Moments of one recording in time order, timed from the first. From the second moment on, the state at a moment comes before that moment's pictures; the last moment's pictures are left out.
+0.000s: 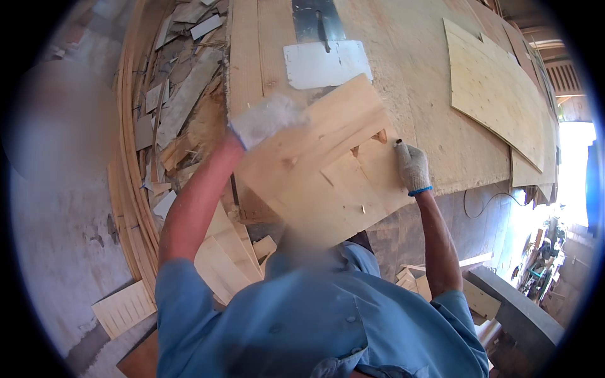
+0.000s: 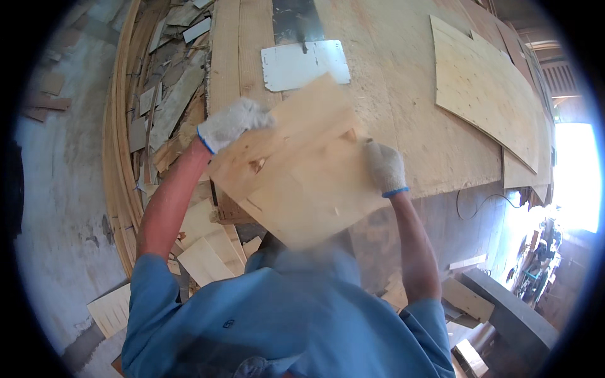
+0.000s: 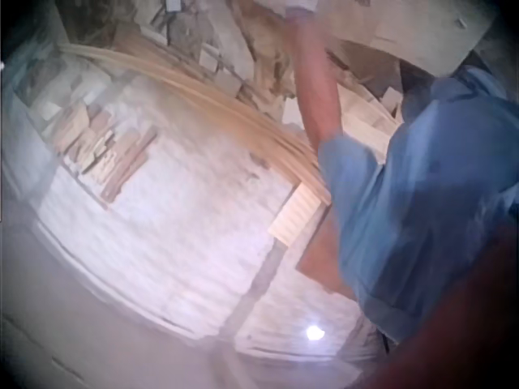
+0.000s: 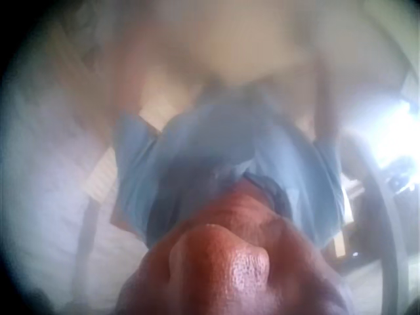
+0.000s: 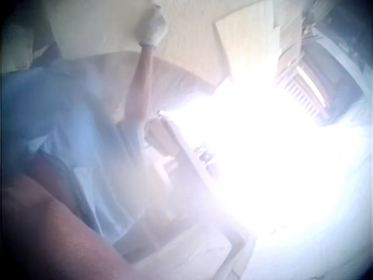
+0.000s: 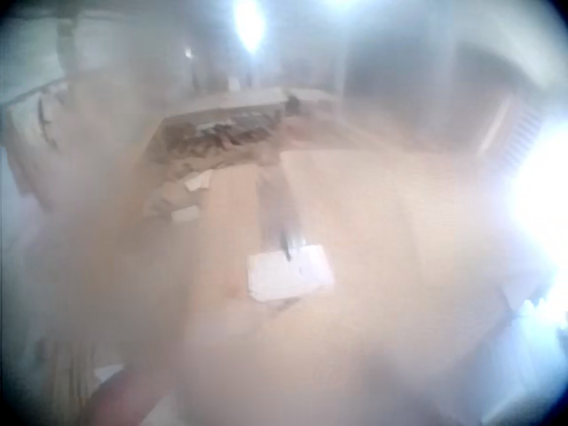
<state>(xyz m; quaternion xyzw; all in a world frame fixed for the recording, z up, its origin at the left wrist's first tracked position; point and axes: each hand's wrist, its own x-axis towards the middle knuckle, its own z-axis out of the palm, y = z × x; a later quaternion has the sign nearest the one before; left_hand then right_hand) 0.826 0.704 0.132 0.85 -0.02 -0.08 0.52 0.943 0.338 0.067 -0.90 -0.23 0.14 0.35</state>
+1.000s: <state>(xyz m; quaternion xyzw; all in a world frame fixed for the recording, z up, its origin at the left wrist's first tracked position) 0.820 0.553 0.011 0.51 0.42 0.09 0.74 1.116 0.316 0.030 -0.83 -0.03 0.35 0.43</state>
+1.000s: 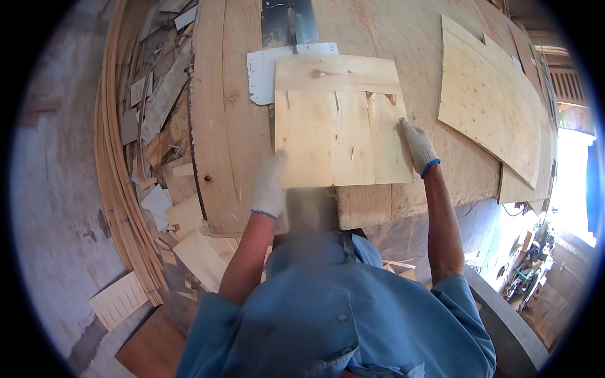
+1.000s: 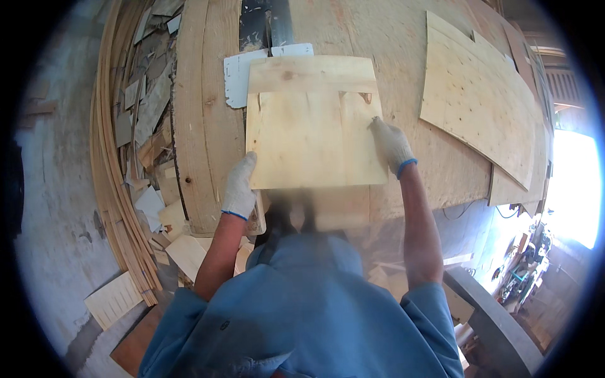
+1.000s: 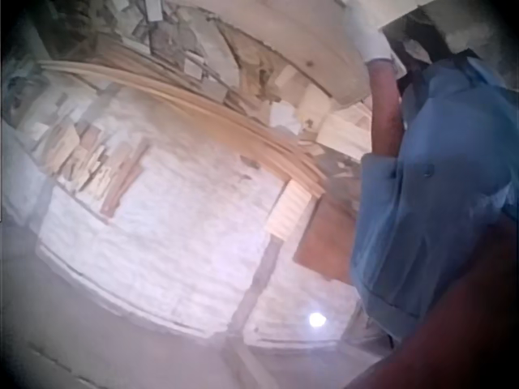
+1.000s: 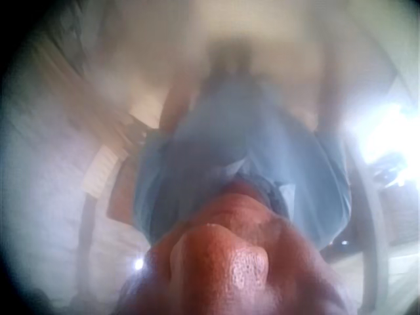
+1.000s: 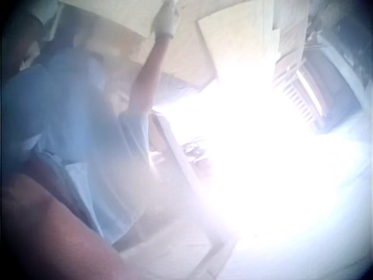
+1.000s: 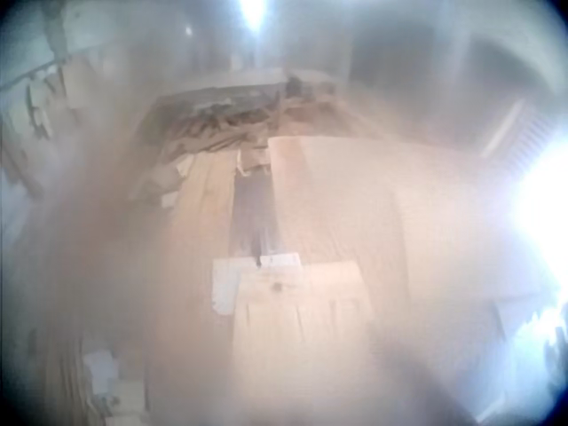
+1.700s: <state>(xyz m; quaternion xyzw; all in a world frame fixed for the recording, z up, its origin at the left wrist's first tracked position) 0.849 0.548 0.018 0.58 0.41 0.11 0.69 1.146 0.327 0.054 -0.81 -0.02 0.34 0.47</state>
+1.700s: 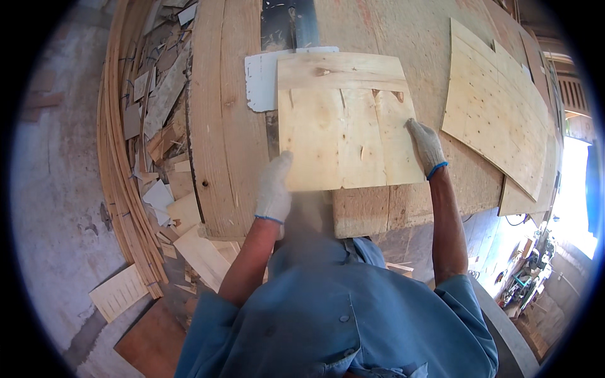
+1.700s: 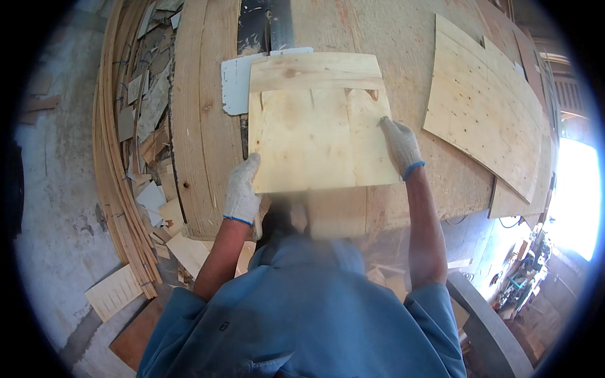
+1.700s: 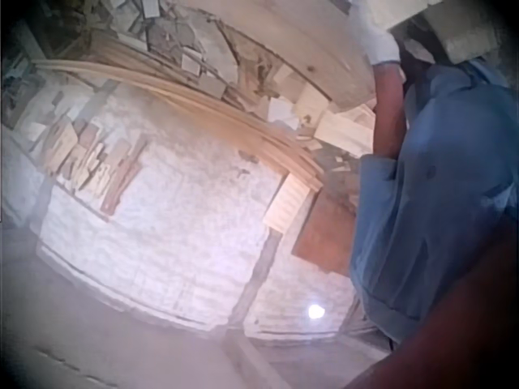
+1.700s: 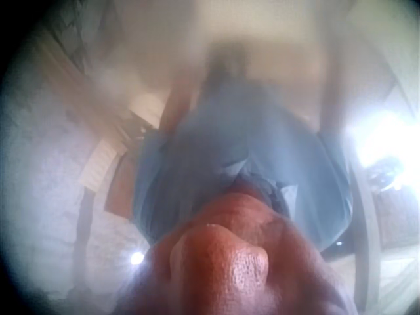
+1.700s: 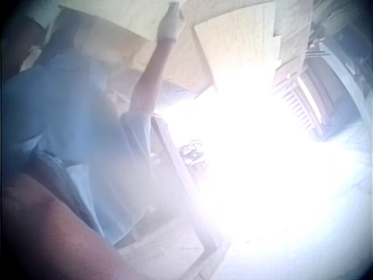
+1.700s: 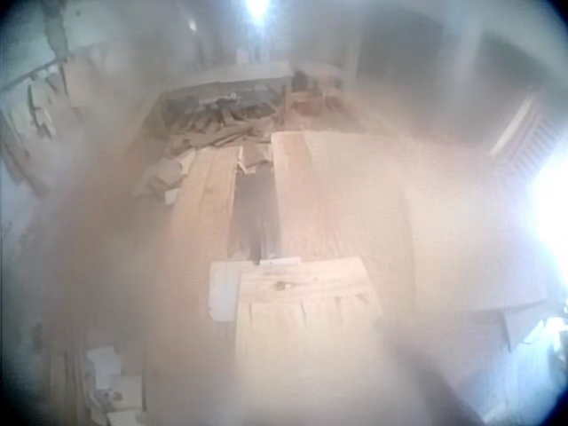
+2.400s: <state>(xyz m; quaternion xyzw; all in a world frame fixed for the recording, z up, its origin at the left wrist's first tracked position) 0.886 0.584 0.099 0.37 0.41 0.09 0.83 1.191 0.324 0.051 -0.84 -0.04 0.37 0.39</state>
